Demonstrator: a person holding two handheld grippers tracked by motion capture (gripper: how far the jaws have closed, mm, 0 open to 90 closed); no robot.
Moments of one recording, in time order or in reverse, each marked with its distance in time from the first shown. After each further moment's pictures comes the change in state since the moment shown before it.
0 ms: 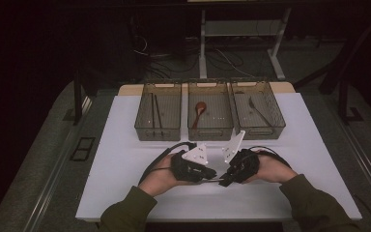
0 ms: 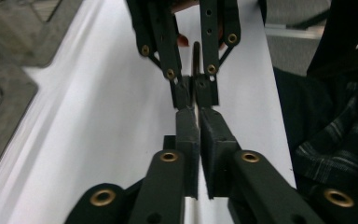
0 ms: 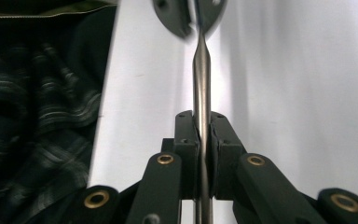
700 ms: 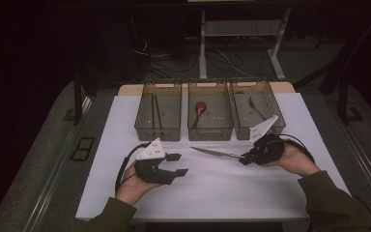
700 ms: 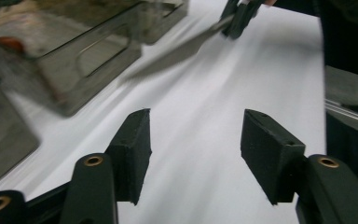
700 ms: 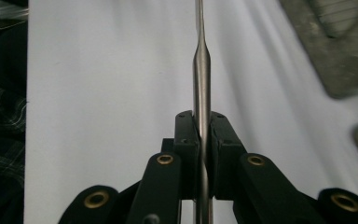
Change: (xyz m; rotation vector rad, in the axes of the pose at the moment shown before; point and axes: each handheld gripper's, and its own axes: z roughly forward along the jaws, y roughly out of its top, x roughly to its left) left arm -0.005 -0.072 -0.059 -0.202 0.275 -0.277; right arm -0.016 -0.042 -0.062 -0.077 -0.261 0.154
